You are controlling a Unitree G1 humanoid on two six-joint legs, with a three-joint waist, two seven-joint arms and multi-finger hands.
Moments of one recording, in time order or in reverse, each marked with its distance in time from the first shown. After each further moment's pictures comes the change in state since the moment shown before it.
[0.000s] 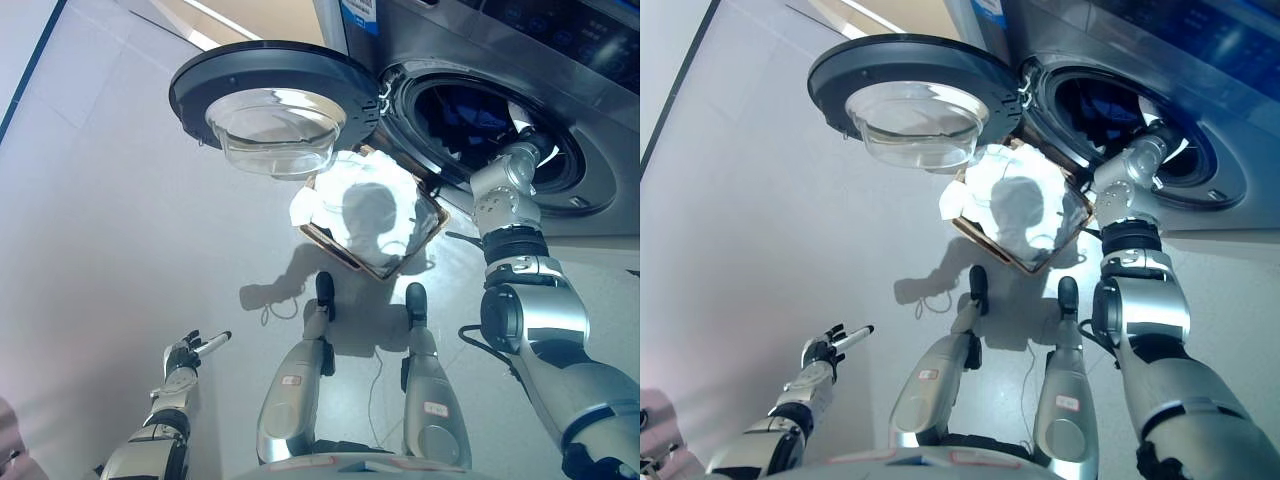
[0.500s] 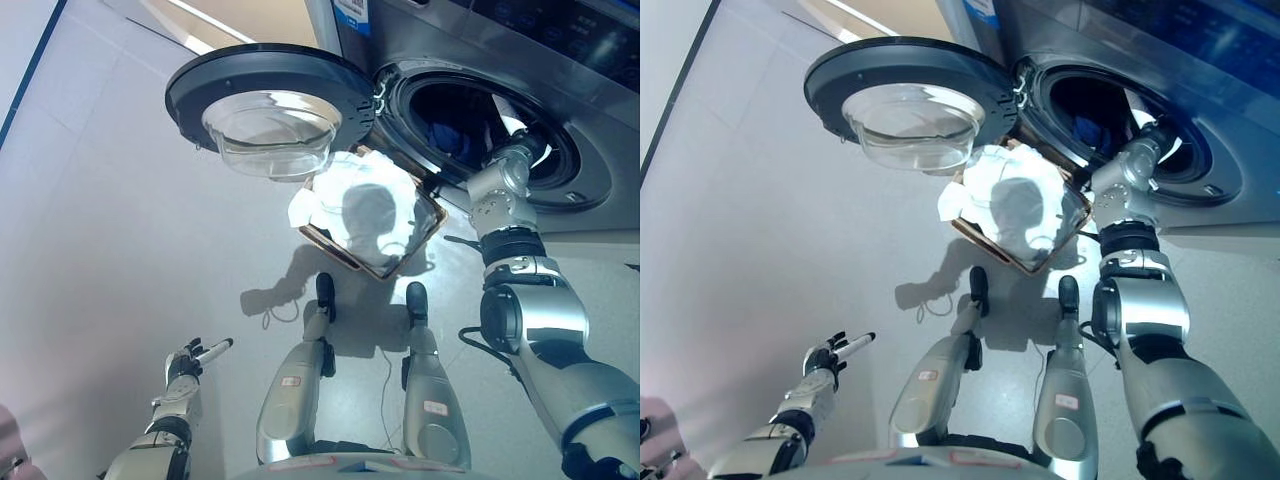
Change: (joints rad) left arm 0.021 -0.022 0.005 -0.006 0.000 0.000 -0.002; right arm 0.004 0.003 0.023 0.027 0.019 -0.003 0.052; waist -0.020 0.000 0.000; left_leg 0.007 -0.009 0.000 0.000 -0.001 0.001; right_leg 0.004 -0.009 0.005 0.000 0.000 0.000
